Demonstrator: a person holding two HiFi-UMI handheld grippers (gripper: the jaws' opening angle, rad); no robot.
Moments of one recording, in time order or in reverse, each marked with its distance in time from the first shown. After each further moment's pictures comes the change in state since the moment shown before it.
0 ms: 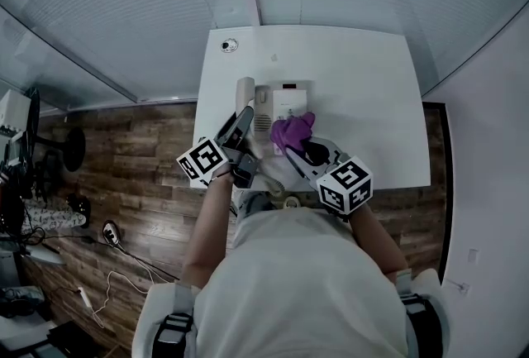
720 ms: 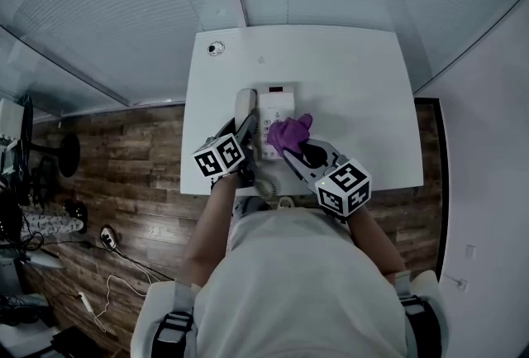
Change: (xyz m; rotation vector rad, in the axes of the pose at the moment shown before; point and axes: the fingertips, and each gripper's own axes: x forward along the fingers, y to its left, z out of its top) left arm 0.034 0.048 -0.049 0.265 0.168 0.317; right arm -0.016 -0.021 -0.003 0.018 -0.004 -0.010
